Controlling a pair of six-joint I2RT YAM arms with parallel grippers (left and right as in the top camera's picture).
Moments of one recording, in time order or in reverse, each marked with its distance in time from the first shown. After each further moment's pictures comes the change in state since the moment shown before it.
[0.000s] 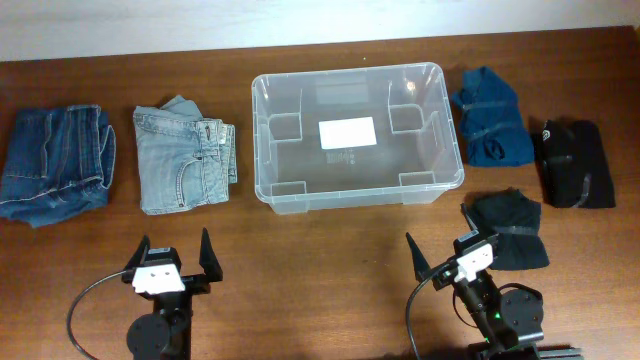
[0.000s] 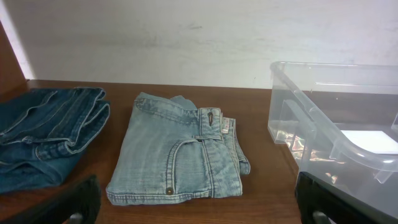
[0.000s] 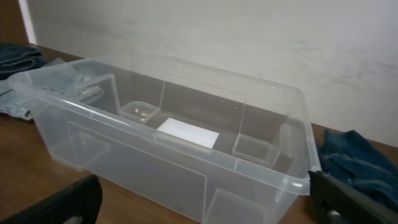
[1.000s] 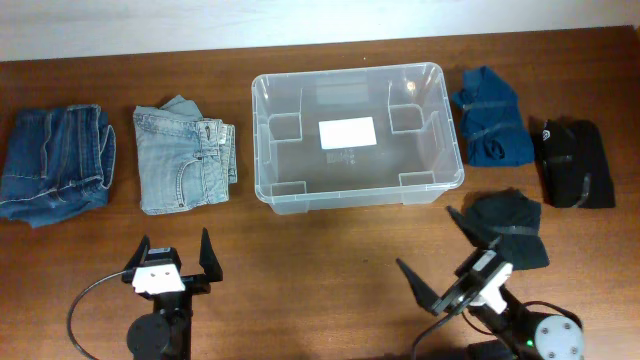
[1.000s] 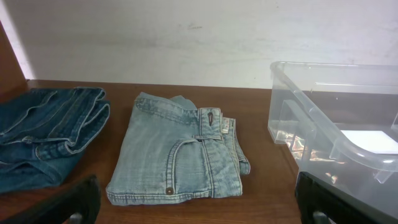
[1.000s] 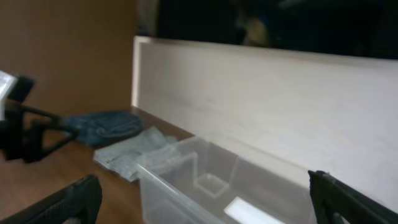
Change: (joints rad) left arm 0.000 0.000 0.000 0.000 0.000 0.000; right arm -0.001 0.019 0.251 -0.005 -0.309 0.119
